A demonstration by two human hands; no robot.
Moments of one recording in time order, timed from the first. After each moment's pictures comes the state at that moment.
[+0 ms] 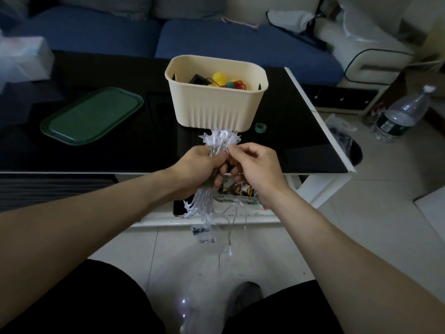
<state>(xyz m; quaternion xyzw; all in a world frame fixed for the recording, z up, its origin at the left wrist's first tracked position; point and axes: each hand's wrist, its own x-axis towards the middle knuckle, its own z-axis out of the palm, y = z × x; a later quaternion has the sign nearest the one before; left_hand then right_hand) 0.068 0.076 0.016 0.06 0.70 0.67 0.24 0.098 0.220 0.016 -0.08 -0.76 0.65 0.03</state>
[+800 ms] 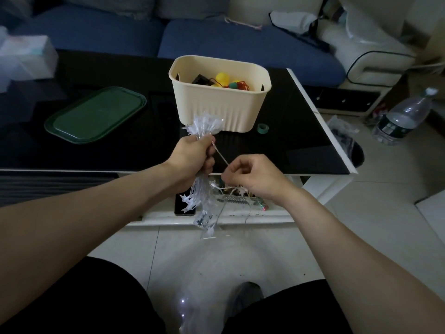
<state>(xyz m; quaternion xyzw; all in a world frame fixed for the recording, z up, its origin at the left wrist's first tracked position) 0.058 0.072 0.025 -0.06 0.66 0.74 0.13 0.097 0.232 0.015 0.02 -0.84 0.53 -0.11</state>
